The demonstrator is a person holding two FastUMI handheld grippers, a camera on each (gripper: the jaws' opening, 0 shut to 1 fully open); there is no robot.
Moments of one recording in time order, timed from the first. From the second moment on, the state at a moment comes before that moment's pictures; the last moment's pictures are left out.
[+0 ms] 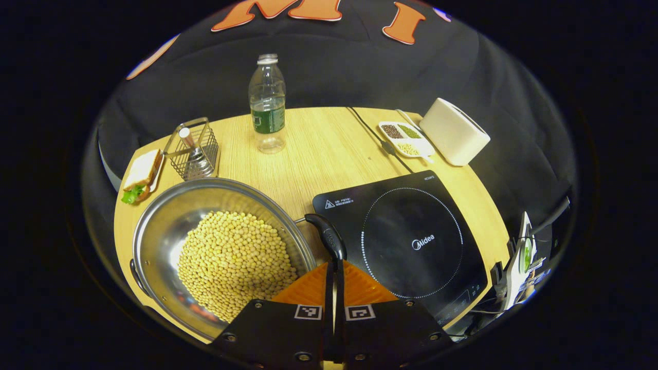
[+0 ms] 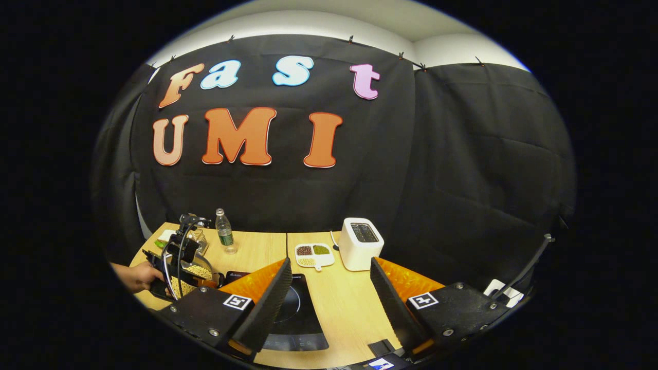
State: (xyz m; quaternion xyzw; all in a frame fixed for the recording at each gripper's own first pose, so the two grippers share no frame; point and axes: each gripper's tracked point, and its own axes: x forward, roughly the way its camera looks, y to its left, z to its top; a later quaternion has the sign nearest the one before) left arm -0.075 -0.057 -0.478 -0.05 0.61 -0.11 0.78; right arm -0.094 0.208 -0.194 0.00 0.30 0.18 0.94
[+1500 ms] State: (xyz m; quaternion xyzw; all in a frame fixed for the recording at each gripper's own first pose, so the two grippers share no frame) left arm -0.105 0.242 -0.408 -0.03 0.54 0.08 0.84; right arm -0.185 0.522 -0.334 -0.04 0.48 0.39 0.79
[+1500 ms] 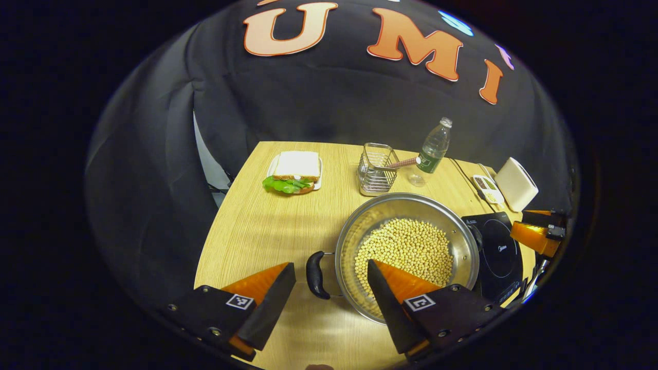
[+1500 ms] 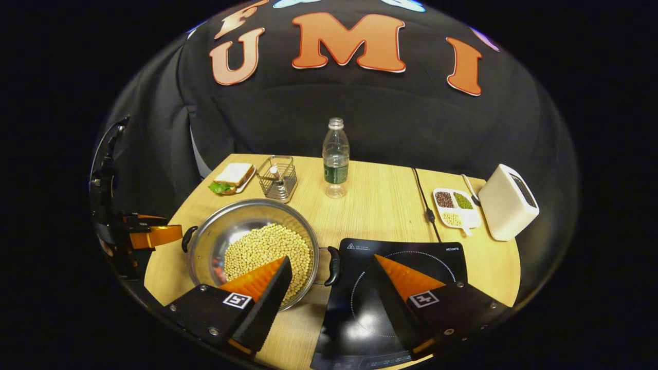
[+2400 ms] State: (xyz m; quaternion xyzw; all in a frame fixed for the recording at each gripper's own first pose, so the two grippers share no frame) left arm -0.101 0.239 -0.463 -0.03 0.55 0.04 0.83; right arm -0.202 0.550 -0.410 -0.10 0.53 0.38 0.75
